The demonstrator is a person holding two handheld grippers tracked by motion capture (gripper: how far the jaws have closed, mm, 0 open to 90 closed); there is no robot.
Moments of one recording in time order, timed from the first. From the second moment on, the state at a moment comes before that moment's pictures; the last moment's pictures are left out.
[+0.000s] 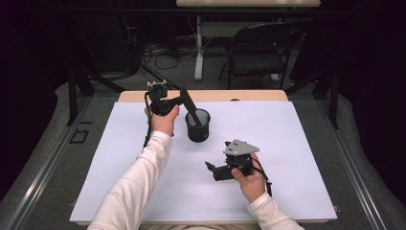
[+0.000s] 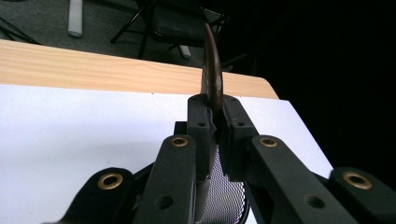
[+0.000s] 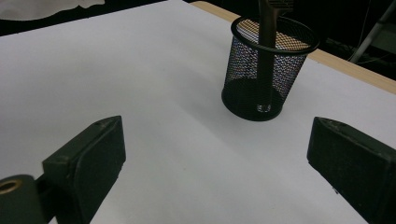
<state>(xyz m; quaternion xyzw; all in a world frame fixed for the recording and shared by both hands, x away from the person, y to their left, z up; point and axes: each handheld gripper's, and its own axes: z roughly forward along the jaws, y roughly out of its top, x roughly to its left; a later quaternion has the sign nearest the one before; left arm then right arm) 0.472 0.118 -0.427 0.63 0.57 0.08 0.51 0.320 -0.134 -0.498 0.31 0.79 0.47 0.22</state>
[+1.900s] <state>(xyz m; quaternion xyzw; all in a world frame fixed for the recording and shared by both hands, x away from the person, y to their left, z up) 0.479 0.147 -0.442 0.60 0.61 0.07 0.51 0.319 -0.133 -0.499 0.31 0.80 0.47 0.22</state>
